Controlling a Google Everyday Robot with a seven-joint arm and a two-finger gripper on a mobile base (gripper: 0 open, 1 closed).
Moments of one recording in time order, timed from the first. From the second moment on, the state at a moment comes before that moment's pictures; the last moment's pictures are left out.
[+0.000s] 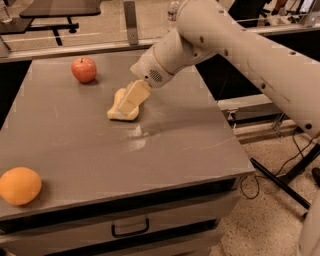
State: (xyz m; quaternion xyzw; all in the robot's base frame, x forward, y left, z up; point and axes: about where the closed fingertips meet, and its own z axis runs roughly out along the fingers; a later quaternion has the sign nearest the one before) arm 0.614 0.087 0.880 -0.62 0.67 0.24 0.32
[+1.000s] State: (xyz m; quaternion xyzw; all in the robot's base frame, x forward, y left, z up) arm 0.618 0.095 0.832 -0.63 0.68 0.24 0.30
